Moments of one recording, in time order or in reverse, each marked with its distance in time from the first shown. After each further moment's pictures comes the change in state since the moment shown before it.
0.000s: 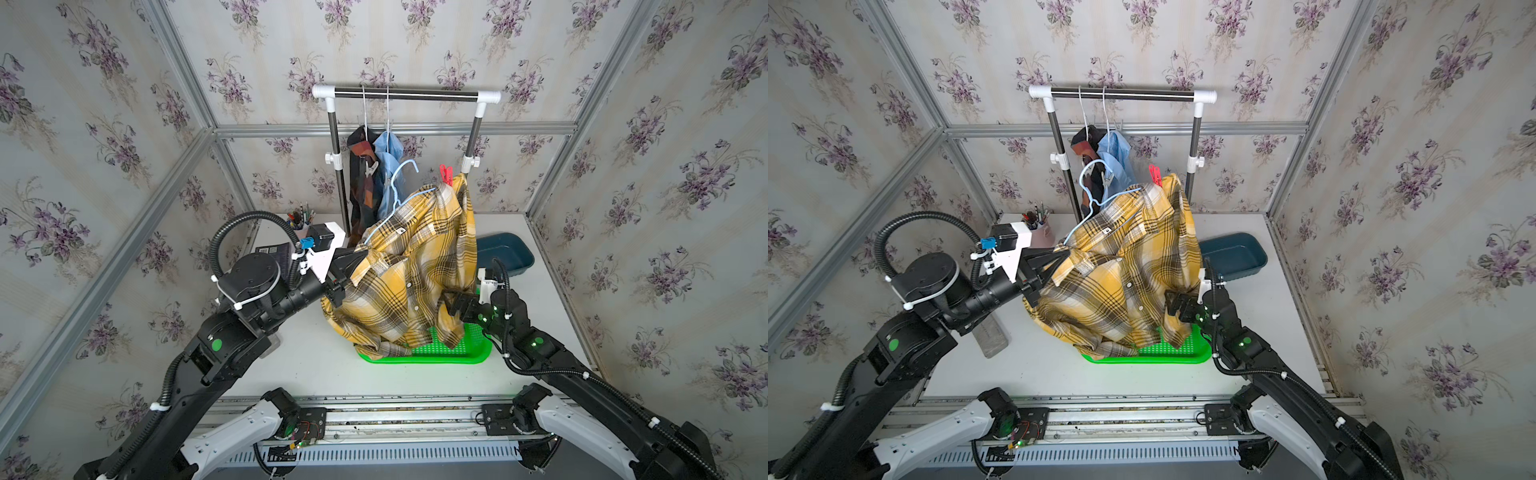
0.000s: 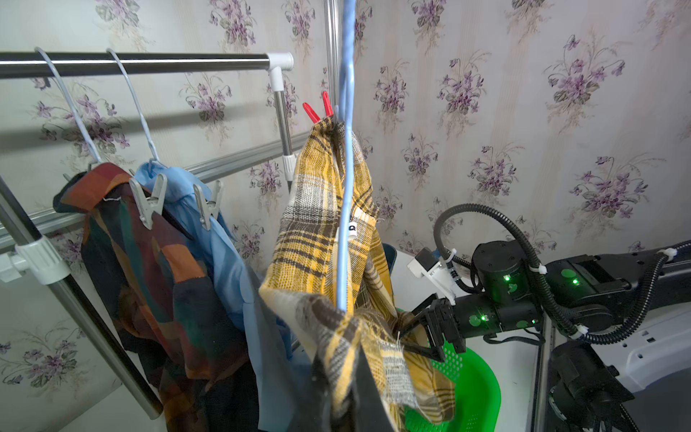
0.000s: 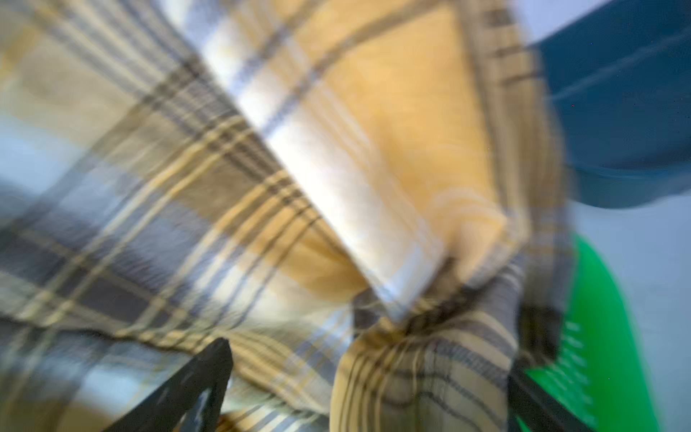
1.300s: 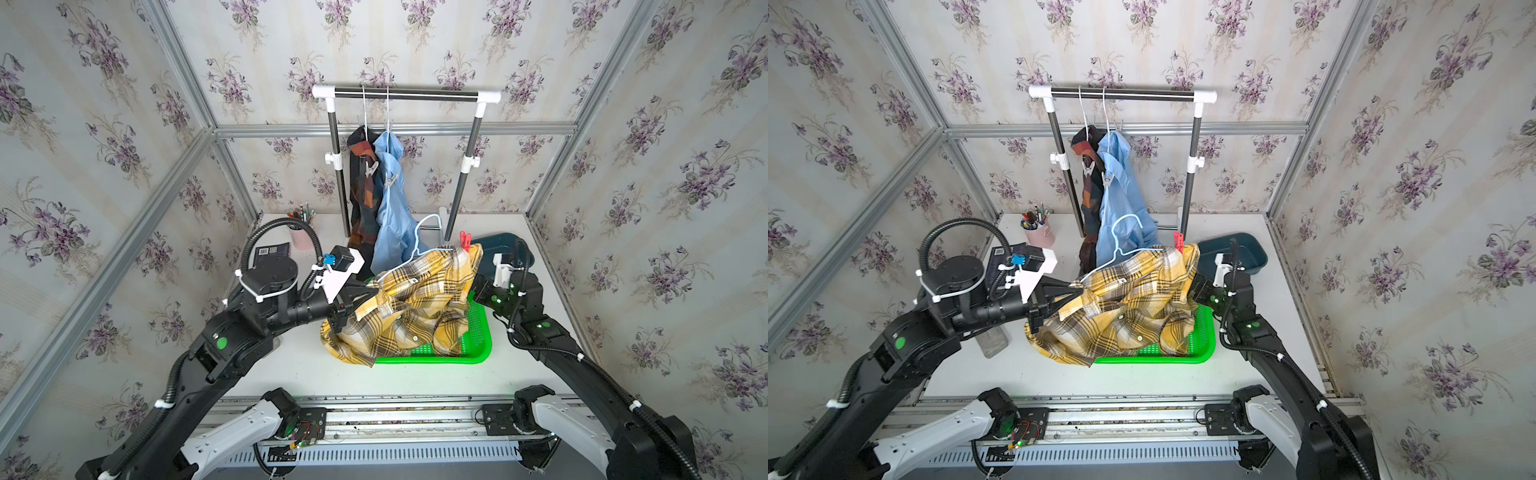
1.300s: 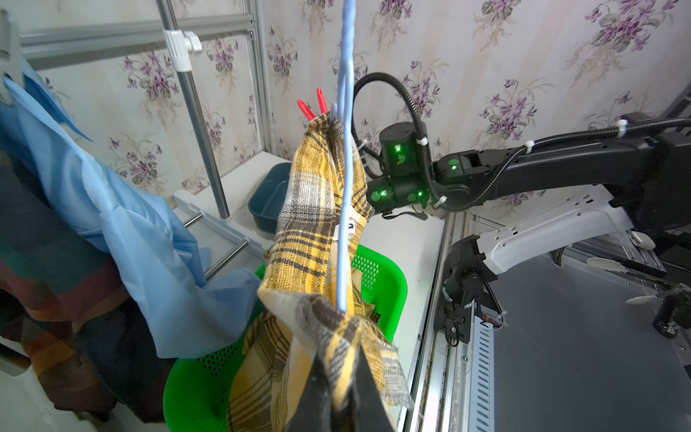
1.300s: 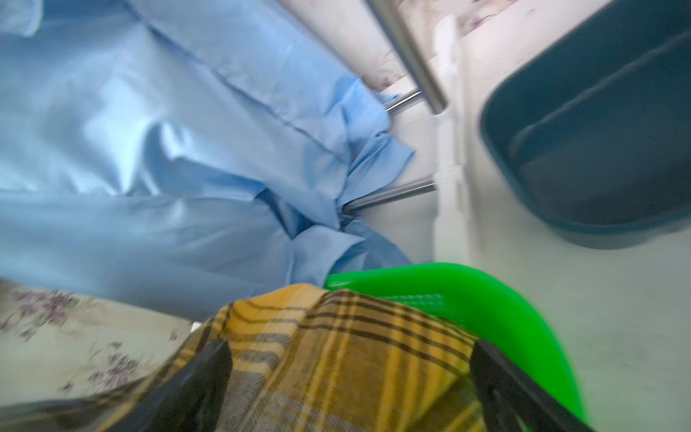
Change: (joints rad) left arm -0.003 0.013 -0.040 -0.213 0.243 -0.033; right arm -0.342 0.120 0.061 0.113 -0.298 0.029
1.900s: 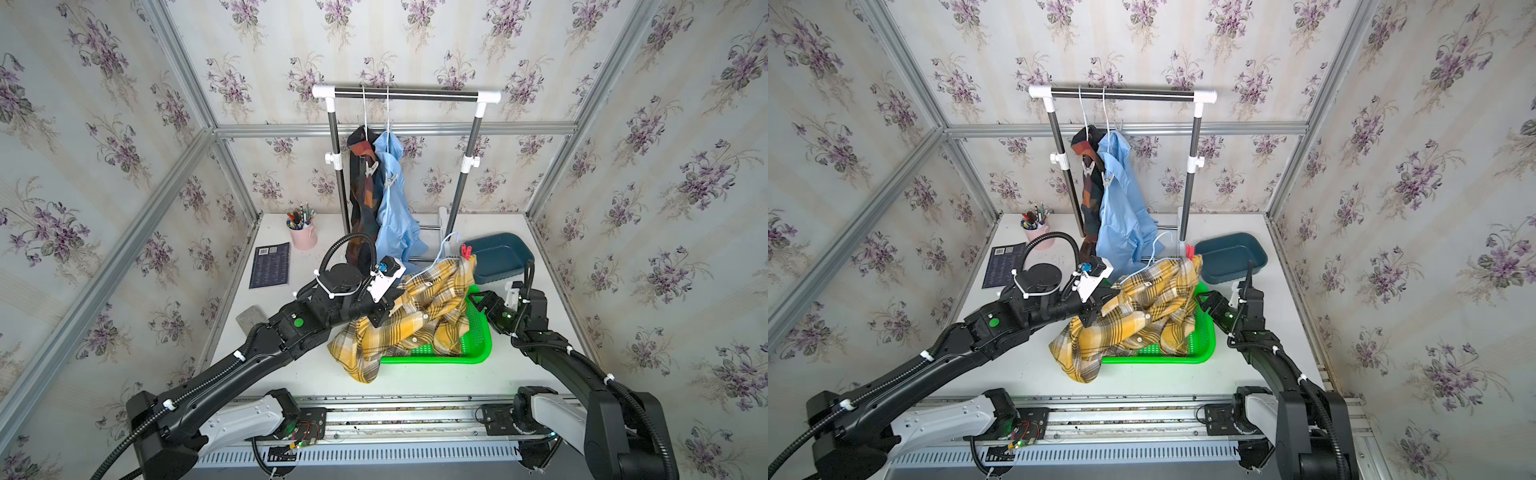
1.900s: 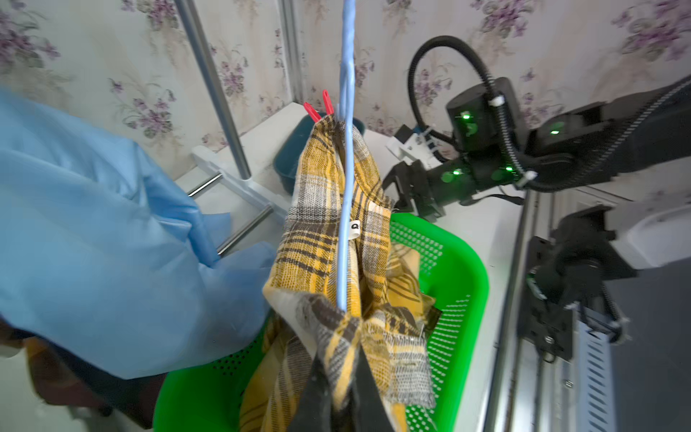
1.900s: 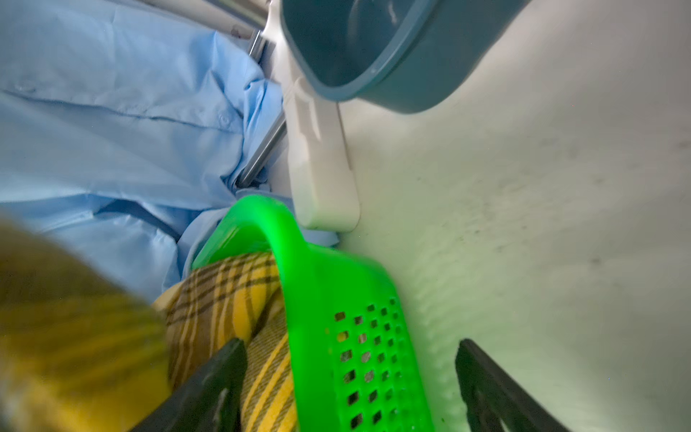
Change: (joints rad) left arm -0.170 0.173 -0.246 0.338 -0.368 0.039; right arm -0.151 0.148 -0.195 0.129 -0.221 0.150
